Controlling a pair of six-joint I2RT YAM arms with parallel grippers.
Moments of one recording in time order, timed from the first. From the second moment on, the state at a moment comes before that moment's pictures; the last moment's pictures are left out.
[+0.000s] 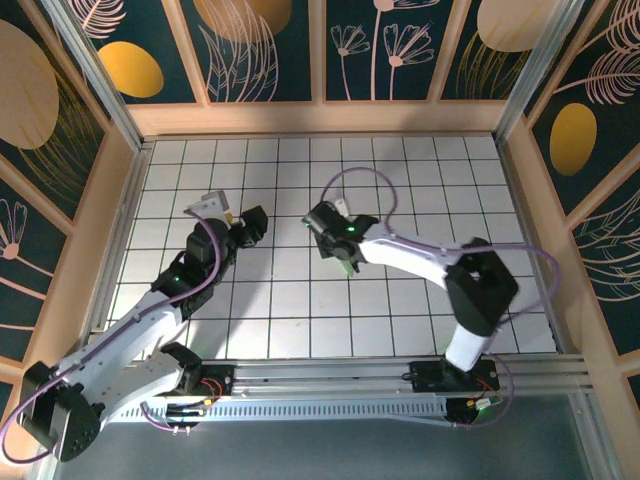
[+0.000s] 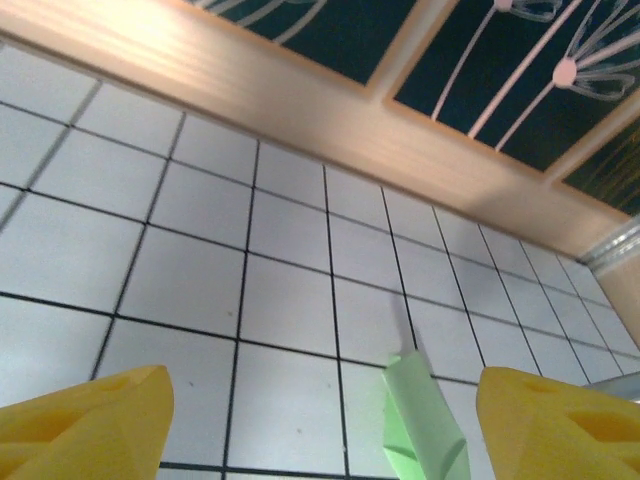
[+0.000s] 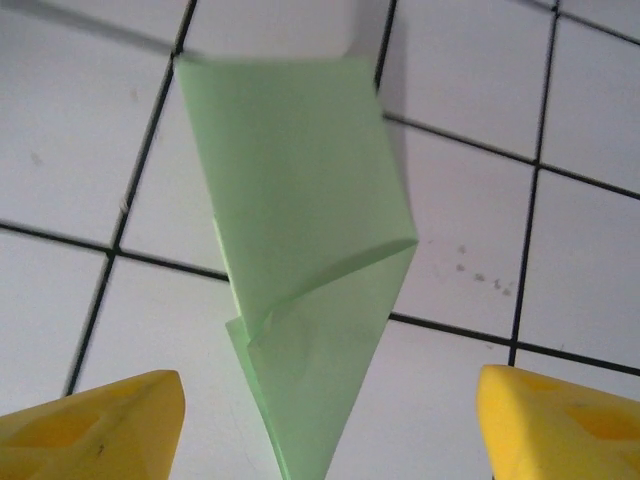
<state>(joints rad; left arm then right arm) -0.58 0.97 0.63 0.00 -0.30 -0.66 0.88 1.68 1.20 -0.59 0.46 0.45</state>
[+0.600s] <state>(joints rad) -0.58 1.71 0.85 0.26 0.20 -0.85 0.47 1.09 0.60 -0.04 0.05 0.65</state>
